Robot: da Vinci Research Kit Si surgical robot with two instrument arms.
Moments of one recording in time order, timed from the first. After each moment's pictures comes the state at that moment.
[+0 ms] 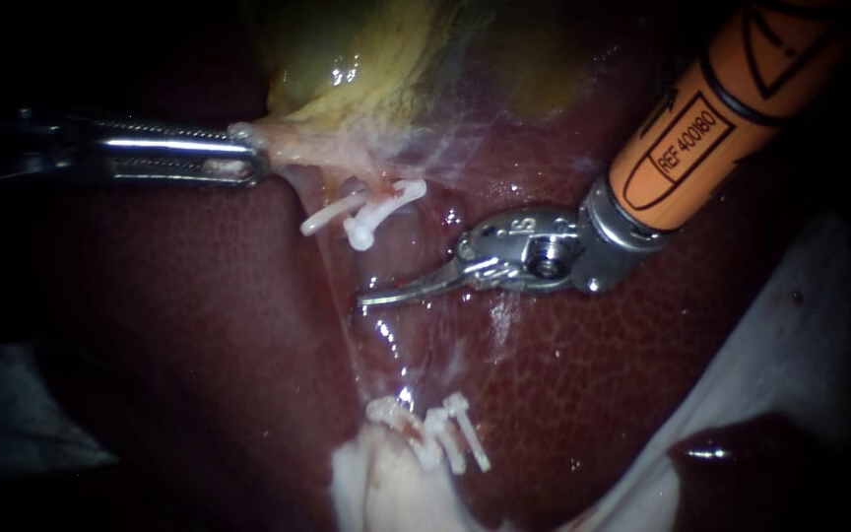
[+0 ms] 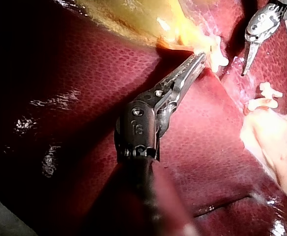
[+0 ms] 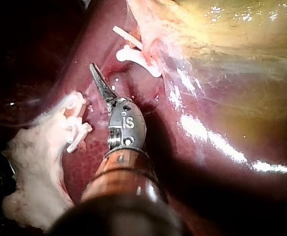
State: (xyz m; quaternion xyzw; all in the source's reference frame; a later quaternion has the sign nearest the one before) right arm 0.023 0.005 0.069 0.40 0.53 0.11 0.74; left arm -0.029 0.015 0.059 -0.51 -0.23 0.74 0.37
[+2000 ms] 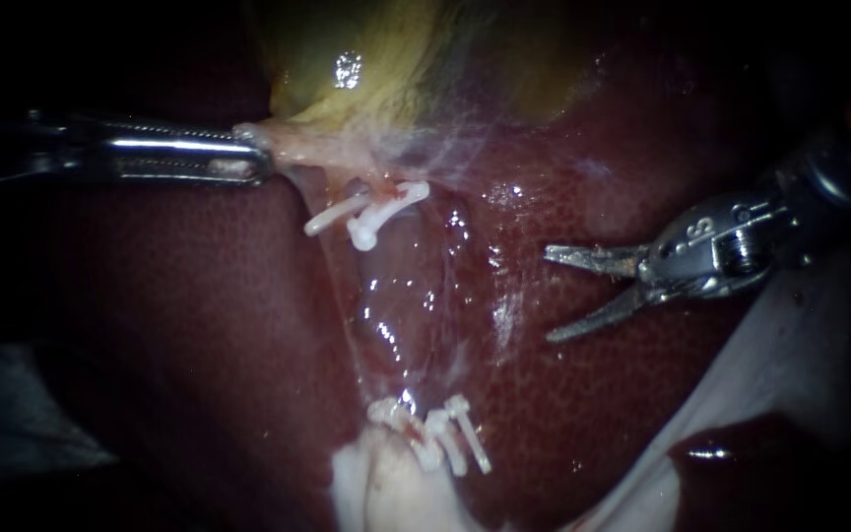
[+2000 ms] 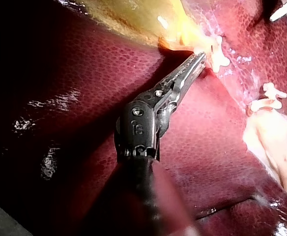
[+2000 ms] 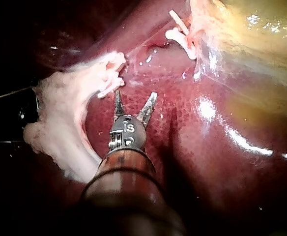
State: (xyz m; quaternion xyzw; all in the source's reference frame) right arm 0.011 0.005 0.058 0.14 0.35 0.11 0.92; left arm -0.030 0.015 0.062 -0.51 -0.22 0.74 0.37
